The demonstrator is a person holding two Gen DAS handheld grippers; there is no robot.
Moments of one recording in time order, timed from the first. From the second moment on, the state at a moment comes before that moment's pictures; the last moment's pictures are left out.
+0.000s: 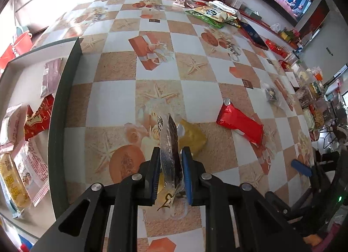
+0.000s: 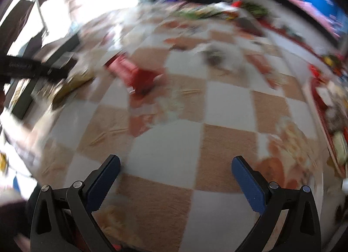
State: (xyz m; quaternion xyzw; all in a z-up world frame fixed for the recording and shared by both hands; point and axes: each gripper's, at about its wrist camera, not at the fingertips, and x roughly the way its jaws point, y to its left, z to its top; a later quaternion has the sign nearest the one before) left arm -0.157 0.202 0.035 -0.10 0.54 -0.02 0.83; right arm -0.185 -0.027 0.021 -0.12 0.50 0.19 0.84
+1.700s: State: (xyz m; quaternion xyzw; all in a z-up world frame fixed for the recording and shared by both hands) left arm -0.173 0.221 0.051 -0.12 0.50 -0.04 0.85; right arm -0.118 0.028 0.052 -0.04 0.55 0.26 0.79
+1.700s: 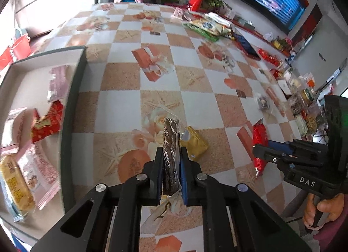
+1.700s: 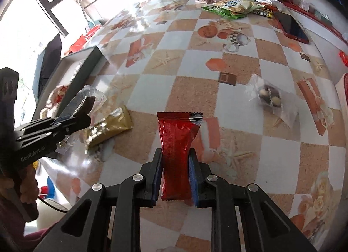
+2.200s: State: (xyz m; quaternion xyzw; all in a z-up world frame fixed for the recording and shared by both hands) left arm -0.221 0.322 0.102 -0.15 0.44 0.06 0.88; right arm -0.131 0.137 0.086 -0.04 0.53 0.36 0.77
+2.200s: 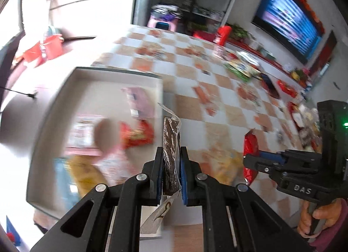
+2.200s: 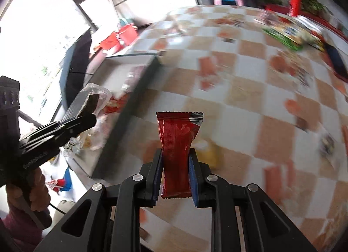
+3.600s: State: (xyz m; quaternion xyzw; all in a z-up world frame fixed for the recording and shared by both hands) left arm -0.227 0.254 0.078 0.00 0.45 -0.03 0.89; right arm -0.134 0.054 0.040 -0.02 0.56 0.20 0.81
